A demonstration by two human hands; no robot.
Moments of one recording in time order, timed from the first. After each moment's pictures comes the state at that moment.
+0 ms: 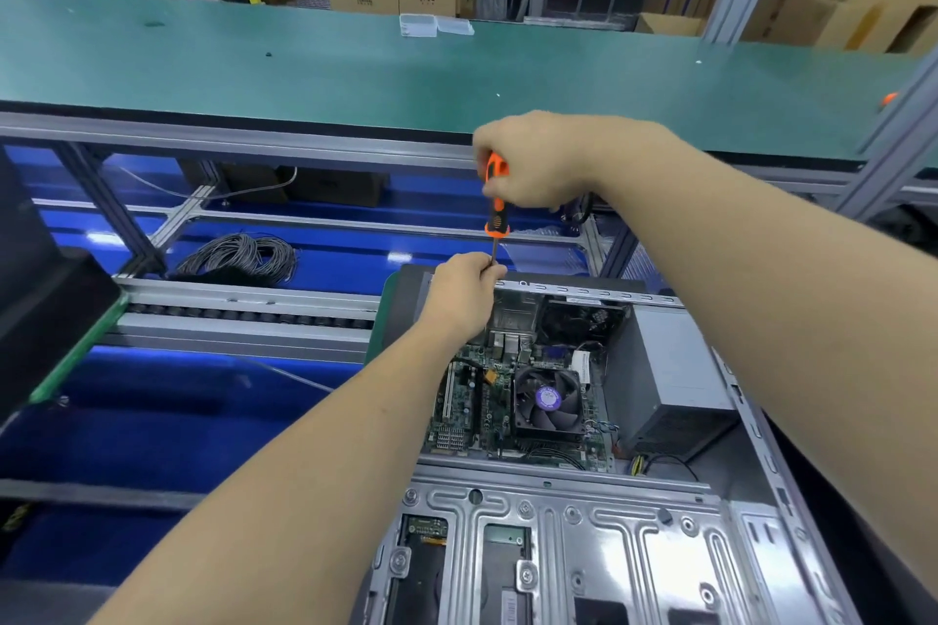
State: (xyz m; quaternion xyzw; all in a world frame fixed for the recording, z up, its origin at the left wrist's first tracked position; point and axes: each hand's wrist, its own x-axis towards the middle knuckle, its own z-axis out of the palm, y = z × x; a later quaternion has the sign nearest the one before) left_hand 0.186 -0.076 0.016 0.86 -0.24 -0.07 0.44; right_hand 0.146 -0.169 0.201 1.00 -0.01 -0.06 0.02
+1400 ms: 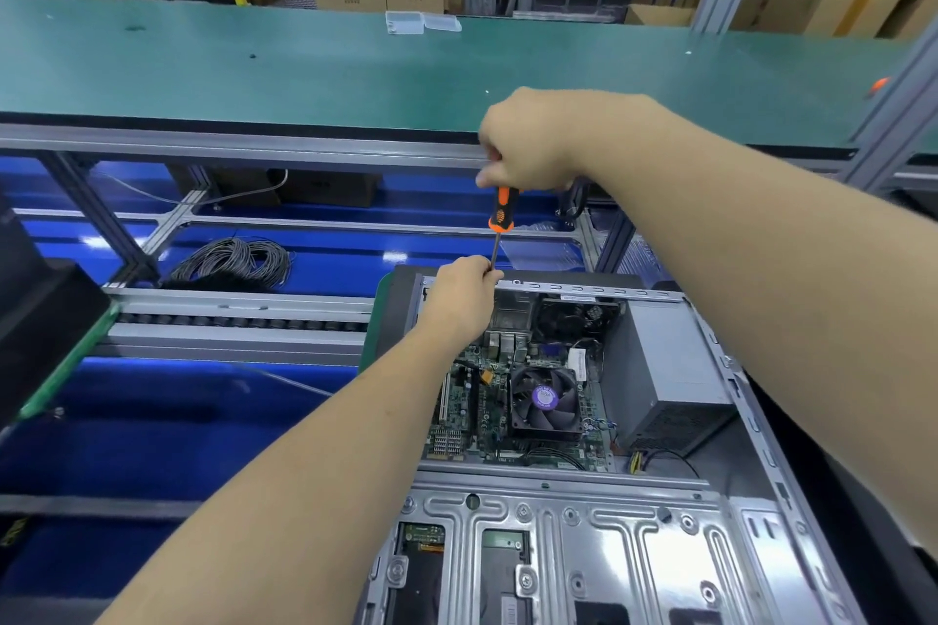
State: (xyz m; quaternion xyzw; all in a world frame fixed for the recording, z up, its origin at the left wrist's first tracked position) left_hand 0.187 -0.086 0.011 0.89 -0.26 -0.08 0.37; right_hand 0.153 -0.178 0.211 0.99 -0.02 -0.07 0.07
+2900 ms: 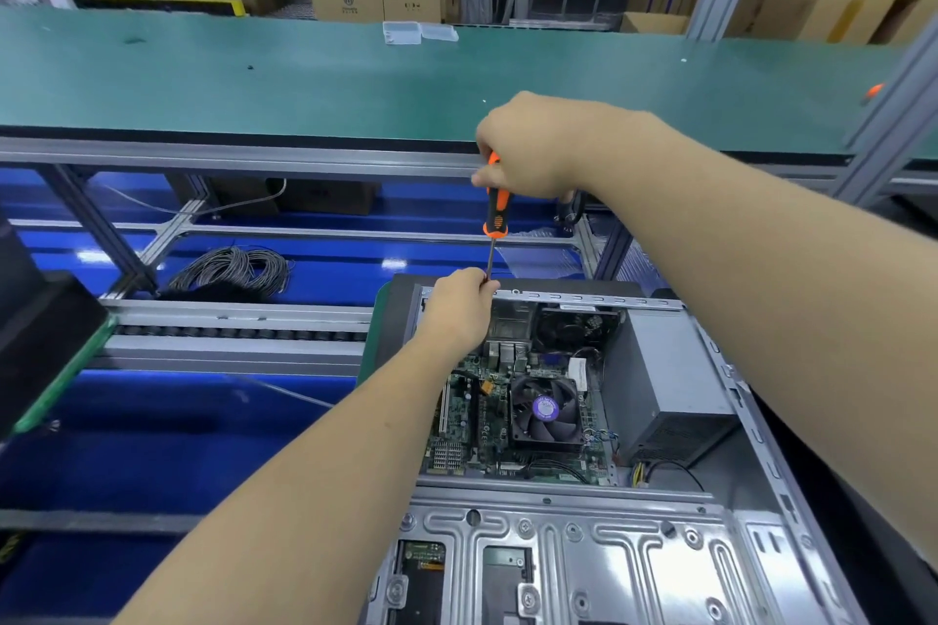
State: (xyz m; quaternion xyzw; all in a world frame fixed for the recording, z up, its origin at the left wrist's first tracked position) left_hand 0.188 -0.084 0.011 0.89 -0.26 -0.10 0.36; right_hand 0.151 -0.181 0.211 1.00 -0.02 -0.03 0.07
